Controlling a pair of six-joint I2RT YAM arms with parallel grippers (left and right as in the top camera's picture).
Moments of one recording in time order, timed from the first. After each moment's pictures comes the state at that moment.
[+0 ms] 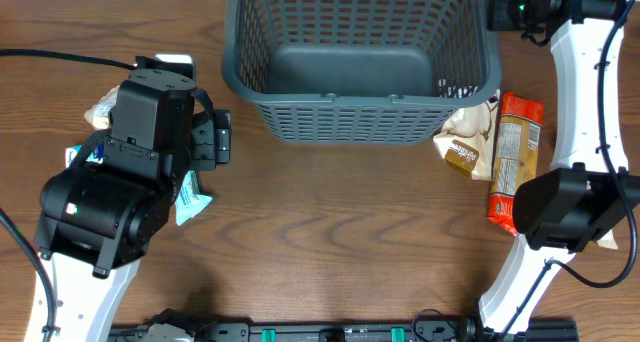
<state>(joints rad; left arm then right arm) -0.35 1.18 1.56 -1.20 -0.32 -0.20 -0.10 2.10 2.24 -1.03 -0.17 -0.08</state>
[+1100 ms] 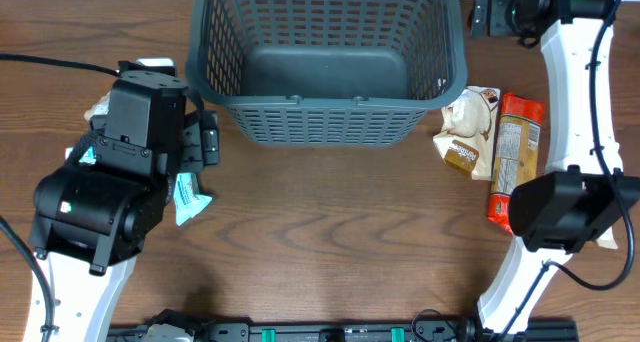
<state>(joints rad) -0.31 1.18 1.56 -1.25 -0.38 -0.24 -0.07 2.08 2.24 -1.10 0.07 -0.04</state>
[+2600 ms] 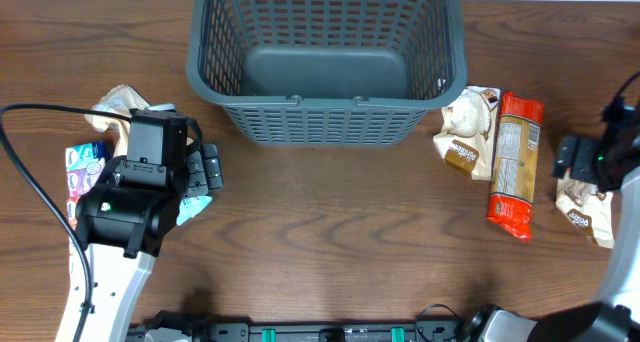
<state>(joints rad) -0.18 1.08 1.09 -1.02 -0.25 -0.30 -0.53 1.44 1.34 -1.09 0.14 -0.18</state>
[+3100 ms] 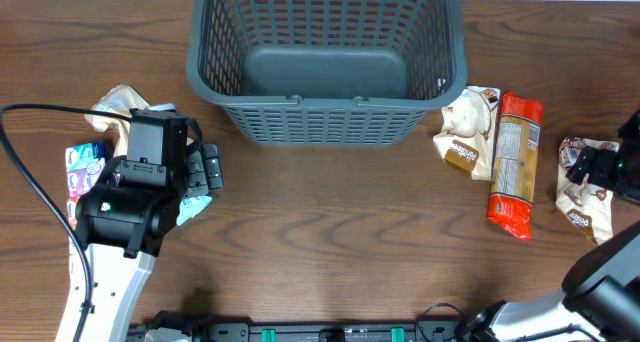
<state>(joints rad) -0.18 1.08 1.09 -1.02 -0.24 -0.30 -0.72 1.76 1.33 -0.92 0.03 -0.28</state>
